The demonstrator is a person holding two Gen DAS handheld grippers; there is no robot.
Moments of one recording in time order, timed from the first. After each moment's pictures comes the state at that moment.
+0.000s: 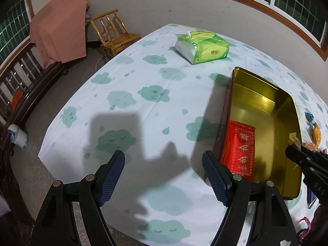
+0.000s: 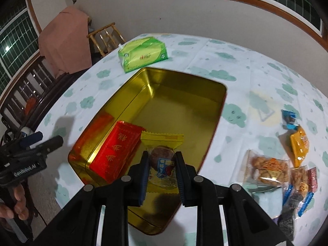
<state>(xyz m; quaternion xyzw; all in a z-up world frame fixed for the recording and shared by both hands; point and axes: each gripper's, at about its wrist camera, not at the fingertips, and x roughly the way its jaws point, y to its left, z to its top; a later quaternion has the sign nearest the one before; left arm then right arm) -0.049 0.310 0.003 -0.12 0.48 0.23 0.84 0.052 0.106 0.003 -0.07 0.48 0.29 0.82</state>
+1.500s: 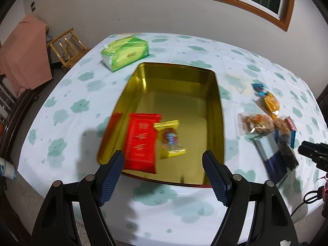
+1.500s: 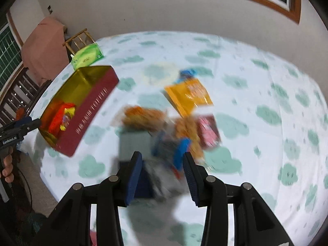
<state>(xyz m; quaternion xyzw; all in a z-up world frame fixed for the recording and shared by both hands) -0.019 0.160 0.026 -0.06 0.48 0.11 0.87 0.068 -0.138 0.013 -0.03 0.52 0.23 0.82</state>
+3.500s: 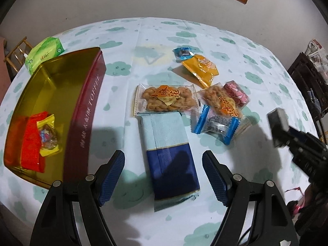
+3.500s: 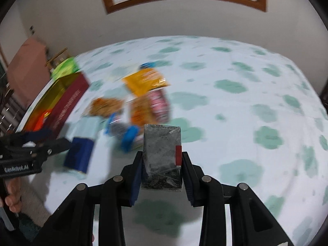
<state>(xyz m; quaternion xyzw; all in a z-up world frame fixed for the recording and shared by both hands) 0.028 0.007 -0.024 -0.05 0.52 -0.02 0.85 0.032 -0.203 -0.011 0.00 0.46 0.13 0.88</state>
